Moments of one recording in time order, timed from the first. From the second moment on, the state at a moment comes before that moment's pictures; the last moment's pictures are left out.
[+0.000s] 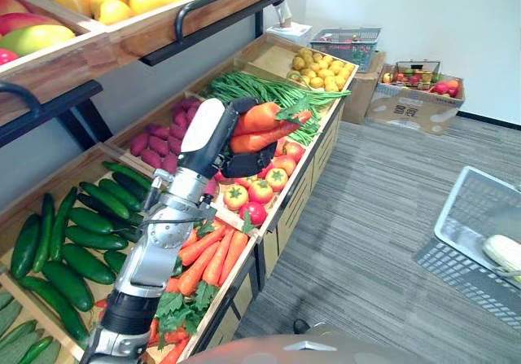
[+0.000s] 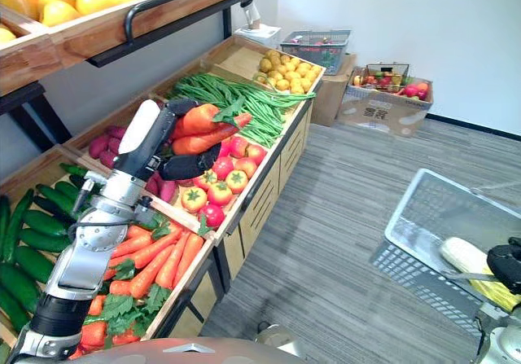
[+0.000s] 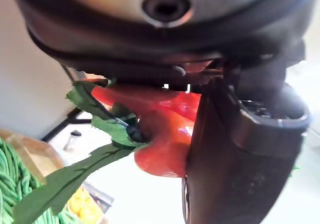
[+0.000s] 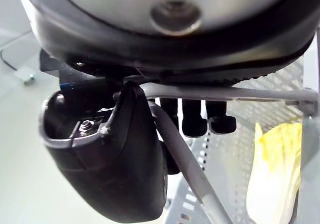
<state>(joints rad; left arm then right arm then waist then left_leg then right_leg) -0.13 0.33 -0.15 -0.27 0.43 -0.18 -0.04 0.21 -0.39 -0.91 0.22 -0.05 0.01 -0.04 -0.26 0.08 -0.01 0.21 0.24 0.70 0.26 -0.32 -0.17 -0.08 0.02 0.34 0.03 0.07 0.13</state>
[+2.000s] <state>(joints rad) -0.28 0.34 -0.15 -0.37 0.39 -0.20 0.00 -0.17 -0.82 -0.38 -0.01 0.06 -0.10 0.19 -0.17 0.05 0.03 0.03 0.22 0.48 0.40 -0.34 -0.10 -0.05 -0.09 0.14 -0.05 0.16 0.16</state>
